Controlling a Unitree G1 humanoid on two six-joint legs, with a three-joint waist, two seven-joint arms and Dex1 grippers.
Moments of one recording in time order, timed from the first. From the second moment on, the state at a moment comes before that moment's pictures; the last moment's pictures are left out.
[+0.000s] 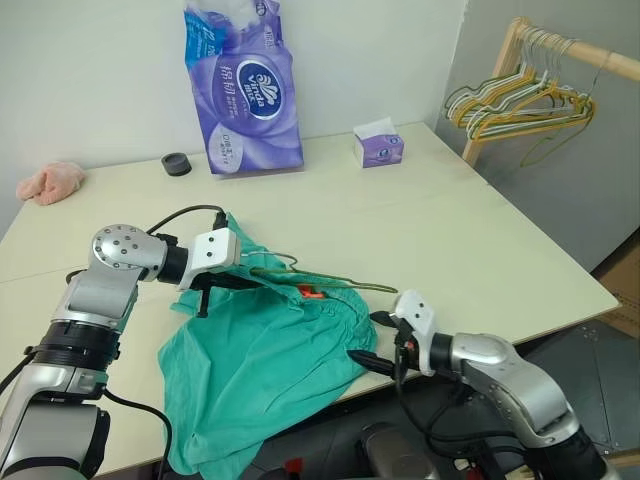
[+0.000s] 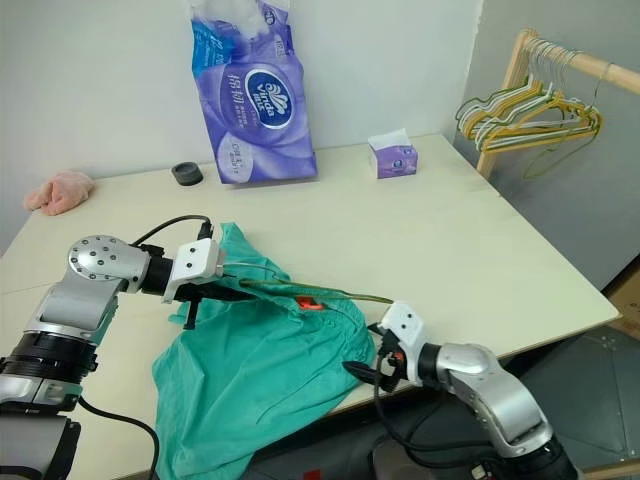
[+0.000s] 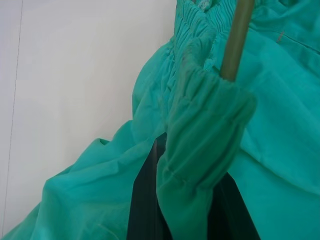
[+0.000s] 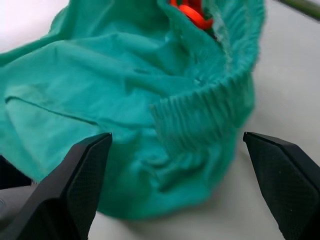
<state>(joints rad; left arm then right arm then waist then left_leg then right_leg) -0.56 0.86 -0.13 0.29 -0.14 0.00 -1.43 -0.13 -0.41 0.32 -0.38 0.29 0.70 0.65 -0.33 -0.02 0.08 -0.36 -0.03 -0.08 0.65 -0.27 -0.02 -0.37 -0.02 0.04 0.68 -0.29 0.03</state>
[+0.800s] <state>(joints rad) -0.45 0.96 -0.04 0.12 -0.26 0.14 -1.44 -0.21 -0.44 0.11 -0.26 0.41 0.76 0.68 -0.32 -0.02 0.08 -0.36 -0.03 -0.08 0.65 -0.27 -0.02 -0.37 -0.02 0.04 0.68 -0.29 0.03</state>
